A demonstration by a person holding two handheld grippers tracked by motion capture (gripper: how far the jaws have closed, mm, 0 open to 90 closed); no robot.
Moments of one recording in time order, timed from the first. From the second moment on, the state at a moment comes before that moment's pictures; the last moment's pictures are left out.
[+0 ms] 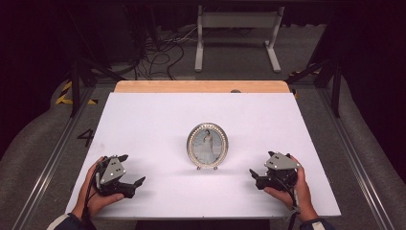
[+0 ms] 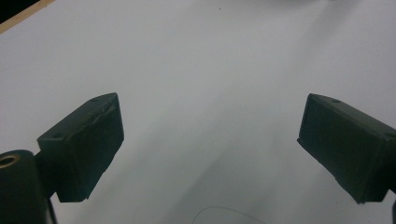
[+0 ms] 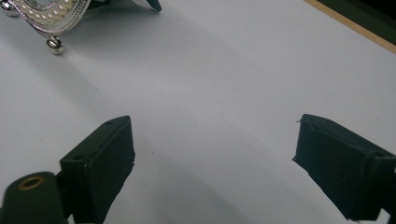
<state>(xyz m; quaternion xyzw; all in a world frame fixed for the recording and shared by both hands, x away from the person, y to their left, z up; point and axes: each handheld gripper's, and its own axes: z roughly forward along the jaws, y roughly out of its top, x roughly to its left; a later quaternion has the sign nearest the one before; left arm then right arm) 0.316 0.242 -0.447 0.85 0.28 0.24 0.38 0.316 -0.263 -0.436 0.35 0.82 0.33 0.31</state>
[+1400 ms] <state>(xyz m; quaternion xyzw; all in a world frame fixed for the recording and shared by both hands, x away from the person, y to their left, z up) 0.299 0.283 -0.462 0.82 0.33 0.23 0.41 0.296 -0.300 -0.449 0.39 0.79 0.36 0.31</state>
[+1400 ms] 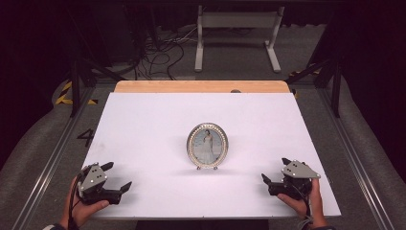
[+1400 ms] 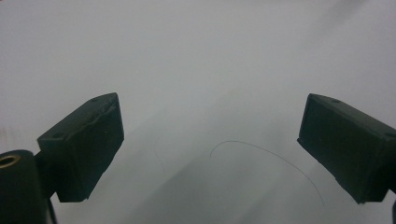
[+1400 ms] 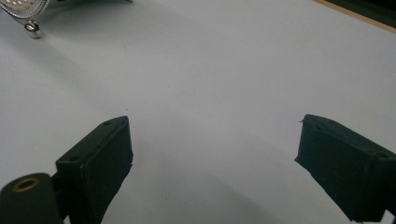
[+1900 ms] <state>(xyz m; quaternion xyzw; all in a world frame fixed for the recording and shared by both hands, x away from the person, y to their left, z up) 0.300 0.283 -0.462 0.82 0.33 0.23 0.41 0.295 -0.297 -0.451 0.39 0.79 0.36 0.30</state>
